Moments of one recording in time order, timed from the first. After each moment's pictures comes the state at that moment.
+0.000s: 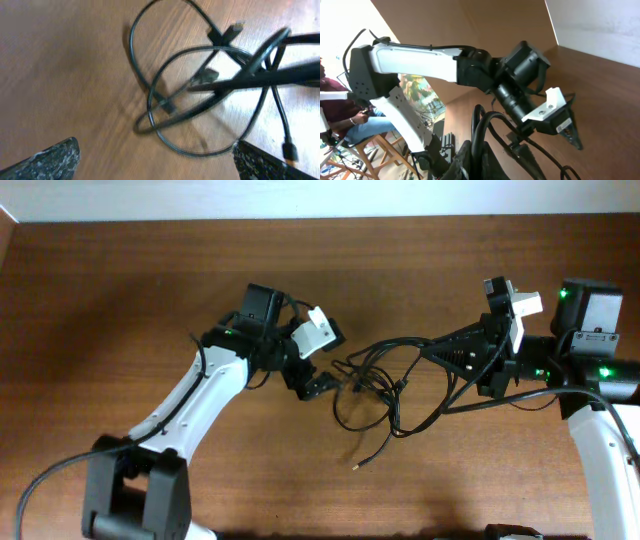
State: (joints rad) left arm -0.31 1.68 1.16 -0.57 0.64 0.68; right arm -0.09 1.26 1.19 -0.75 -1.51 -0.36
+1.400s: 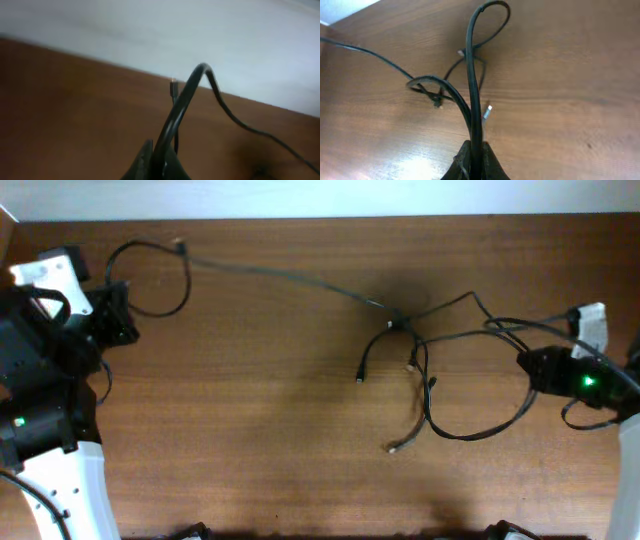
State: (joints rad) left arm 0.39 1.16 1.34 -0.65 0.38 -0.11; right arm -0.48 1.26 1.19 -1.05 -0.67 -0.19
